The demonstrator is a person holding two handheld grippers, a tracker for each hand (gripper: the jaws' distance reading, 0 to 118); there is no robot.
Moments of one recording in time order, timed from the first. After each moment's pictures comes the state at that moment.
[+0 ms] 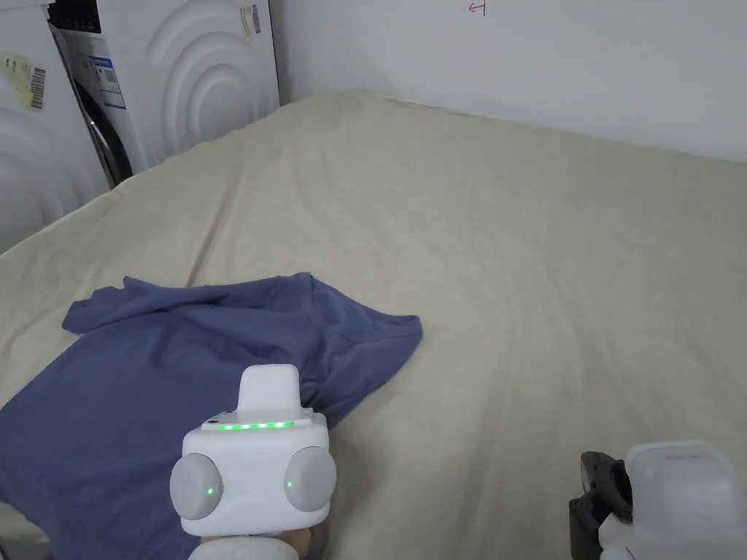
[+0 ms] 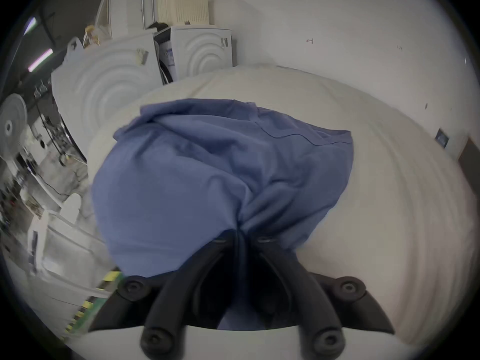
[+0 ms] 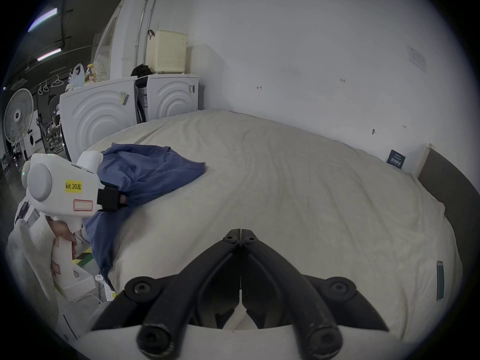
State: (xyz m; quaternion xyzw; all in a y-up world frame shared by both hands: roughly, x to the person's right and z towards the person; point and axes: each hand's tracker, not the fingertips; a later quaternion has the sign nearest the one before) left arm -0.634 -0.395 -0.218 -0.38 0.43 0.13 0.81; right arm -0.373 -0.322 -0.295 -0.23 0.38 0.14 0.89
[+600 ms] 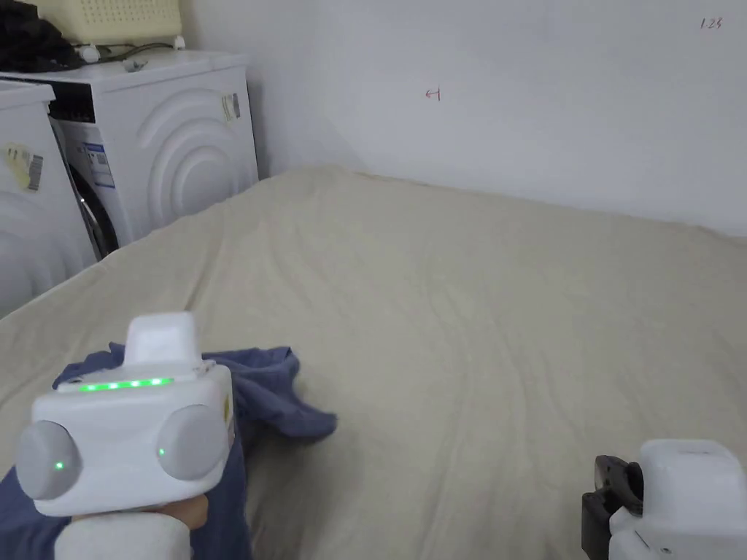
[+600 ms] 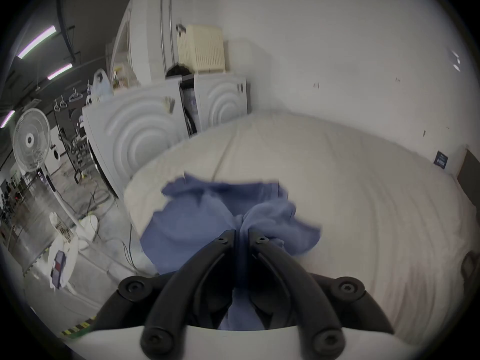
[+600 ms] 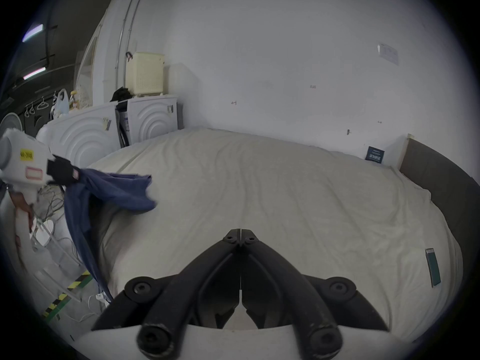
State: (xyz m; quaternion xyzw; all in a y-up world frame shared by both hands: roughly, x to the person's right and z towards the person) left arm -0.616 -0.248 -0.166 -0.25 0.45 0.10 0.85; right arm -0.313 -0.279 -0.303 -0.20 0.33 0.09 0.92
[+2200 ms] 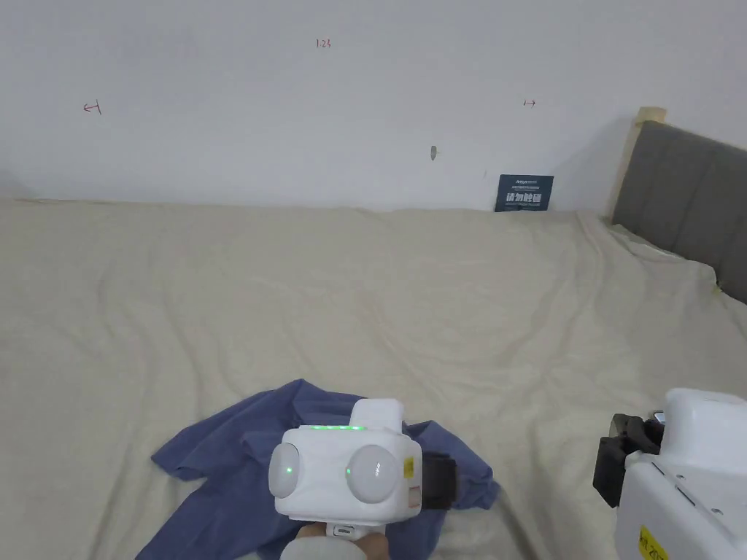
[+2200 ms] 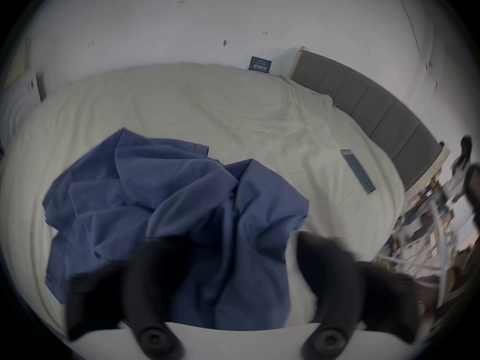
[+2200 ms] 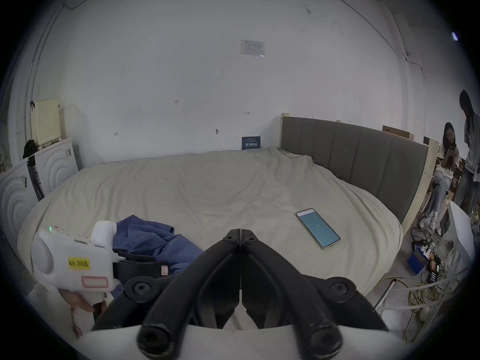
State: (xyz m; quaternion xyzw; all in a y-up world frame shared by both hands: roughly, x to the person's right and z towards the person) left arm -0.269 -0.342 -0.390 -0.41 -0.08 0.16 0.89; right arm -0.043 -0.249 -0.315 -0.18 0.04 0.00 0.98
